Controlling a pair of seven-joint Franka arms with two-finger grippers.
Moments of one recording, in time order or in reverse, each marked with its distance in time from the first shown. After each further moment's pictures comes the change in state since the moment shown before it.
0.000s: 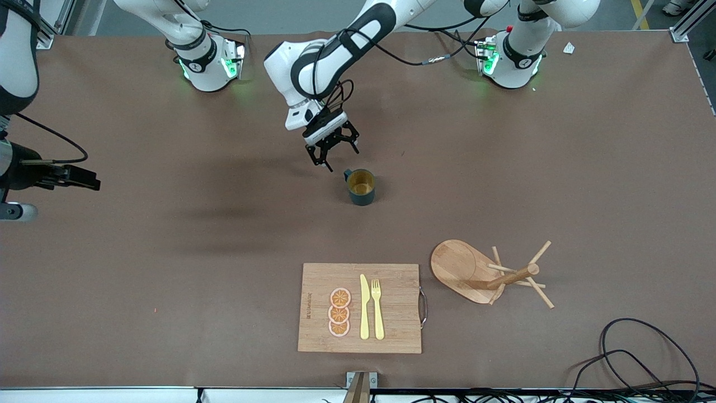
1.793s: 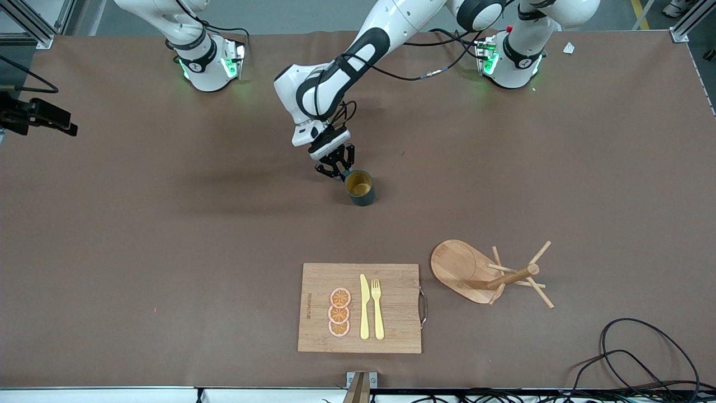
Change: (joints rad) left arm 0.005 0.081 0.034 0.027 0.036 0.086 -0.058; right arm -0.015 -0.234 0.009 -0.106 0.001 -0.122 0.000
